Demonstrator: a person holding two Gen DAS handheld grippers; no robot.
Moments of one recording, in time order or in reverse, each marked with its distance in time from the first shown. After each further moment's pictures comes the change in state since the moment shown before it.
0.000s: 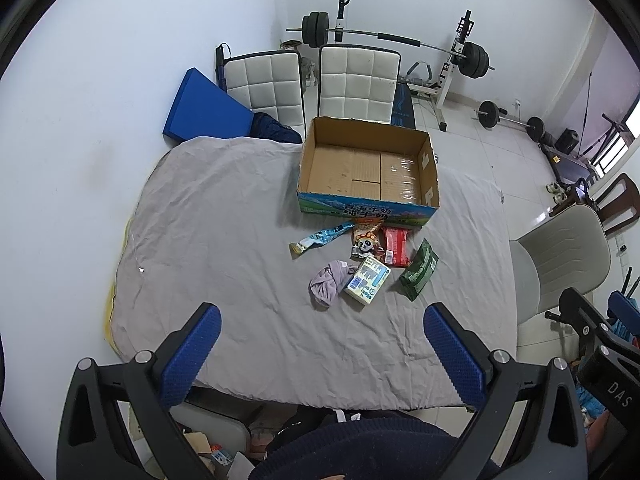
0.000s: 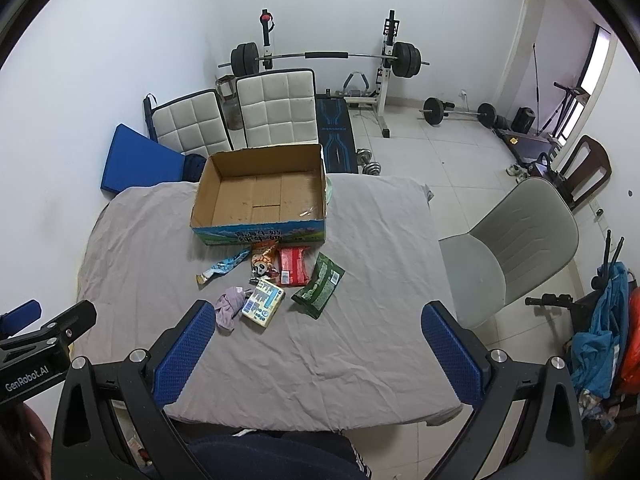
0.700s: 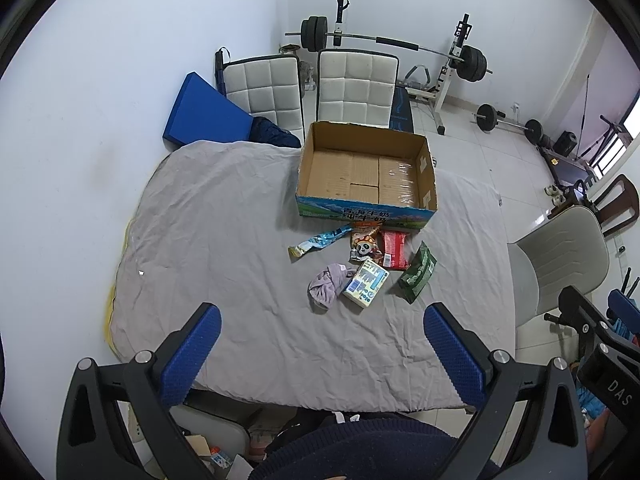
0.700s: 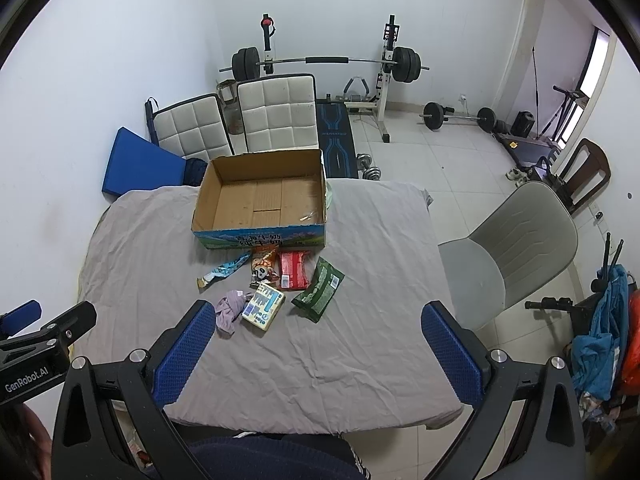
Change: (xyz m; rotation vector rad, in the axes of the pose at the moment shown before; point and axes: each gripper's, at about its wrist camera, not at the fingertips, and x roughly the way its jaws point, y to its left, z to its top) left arm -0.005 -0.001 -0.004 -0.007 -0.012 -0.001; right arm -0.005 0.002 0.000 -0.003 -0.017 -0.002
